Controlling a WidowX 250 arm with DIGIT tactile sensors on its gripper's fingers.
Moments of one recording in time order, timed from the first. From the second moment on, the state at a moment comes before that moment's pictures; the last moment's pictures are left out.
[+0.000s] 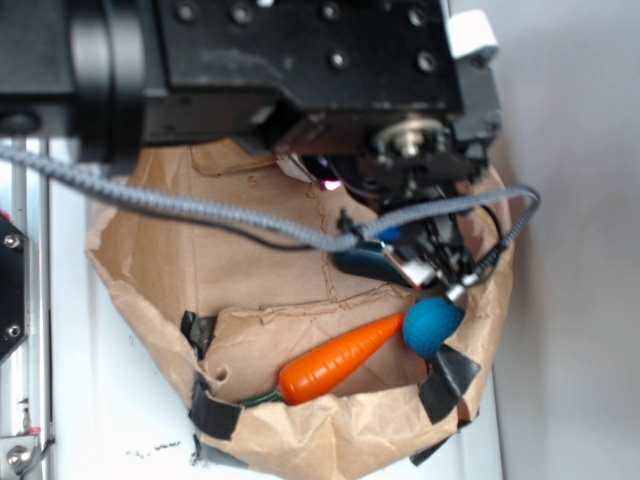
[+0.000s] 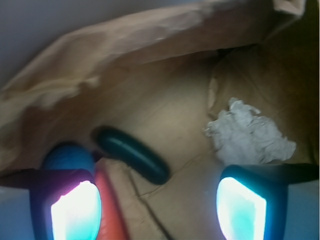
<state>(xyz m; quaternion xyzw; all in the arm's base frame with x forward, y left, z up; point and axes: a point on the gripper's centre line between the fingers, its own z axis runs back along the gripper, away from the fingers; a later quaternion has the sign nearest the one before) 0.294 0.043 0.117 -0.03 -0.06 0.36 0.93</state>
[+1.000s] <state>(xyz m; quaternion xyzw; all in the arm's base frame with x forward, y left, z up) 0.307 0.087 0.037 0.09 -0.11 0.43 0.89</state>
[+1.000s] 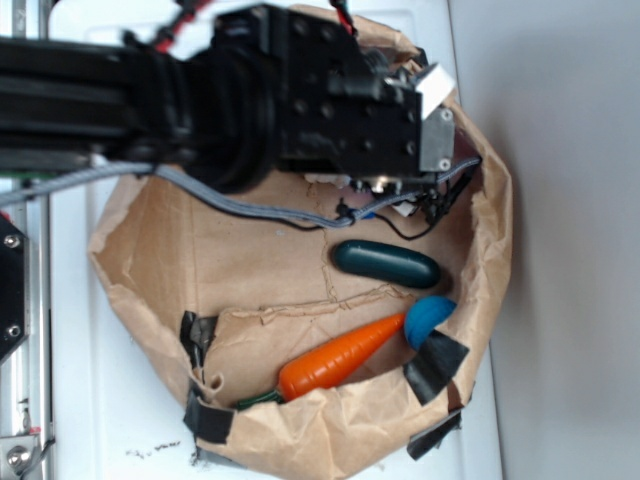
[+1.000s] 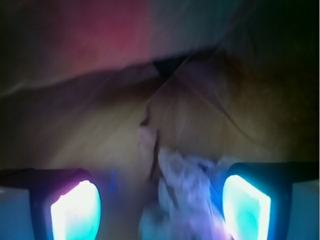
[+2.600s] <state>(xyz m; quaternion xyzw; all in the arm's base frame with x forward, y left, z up) 0.274 0.055 0.103 -0.07 -0.09 0.37 0.92</state>
